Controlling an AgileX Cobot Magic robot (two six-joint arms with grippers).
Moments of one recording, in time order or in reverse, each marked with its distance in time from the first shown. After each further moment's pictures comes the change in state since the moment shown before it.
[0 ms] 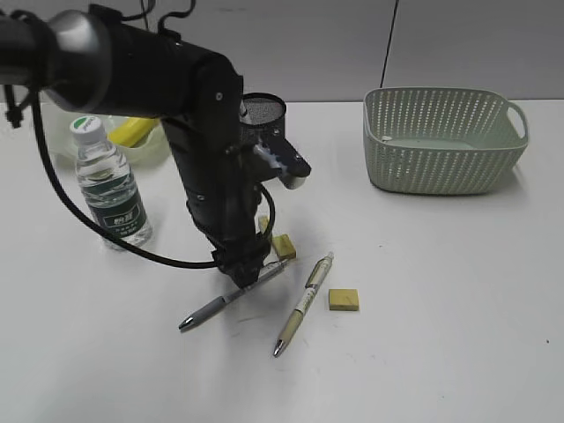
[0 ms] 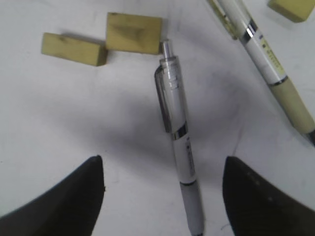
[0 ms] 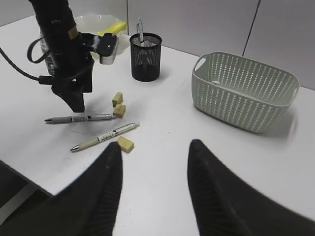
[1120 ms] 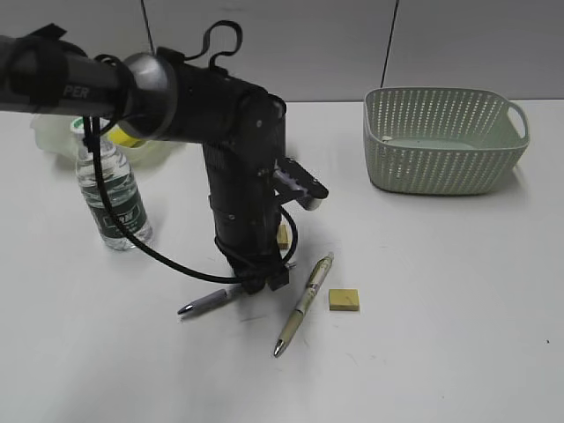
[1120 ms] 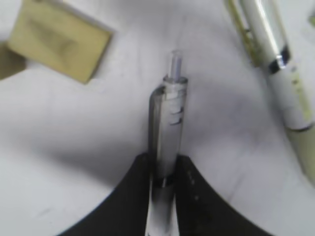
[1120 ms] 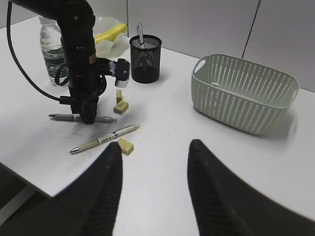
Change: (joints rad) left arm -0.019 0.177 -0.148 -0.023 0.095 -0.086; right arm 0.000 0.000 0.001 -0.001 -0.008 0.000
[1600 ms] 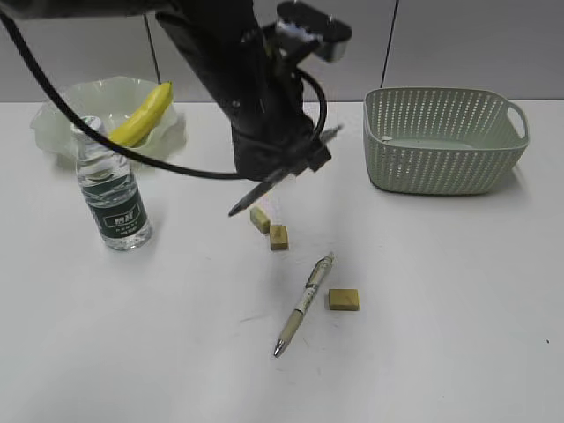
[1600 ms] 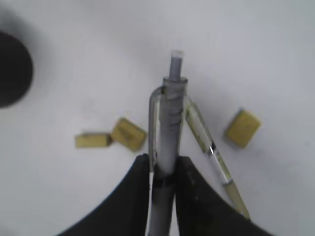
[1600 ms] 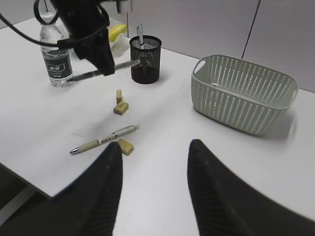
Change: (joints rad) left arm -0.029 -0.269 -0.034 -0.018 -0.122 -0.090; right arm 0.000 0.000 0.000 -0.001 -0.001 0.000
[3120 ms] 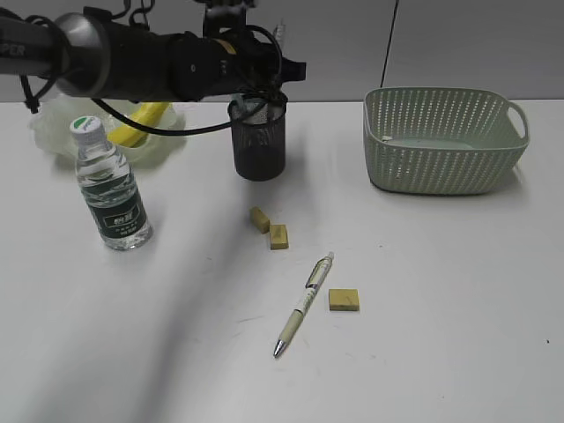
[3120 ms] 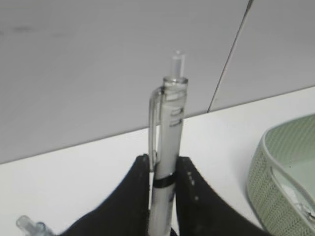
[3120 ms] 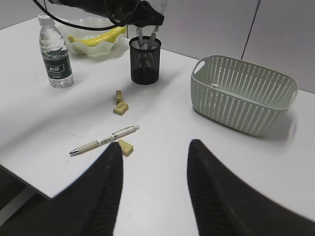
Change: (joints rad) left arm 0.206 0.240 0.001 -0.206 -1.026 -0.137; right arm 0.000 0.000 0.001 0.000 -0.005 0.001
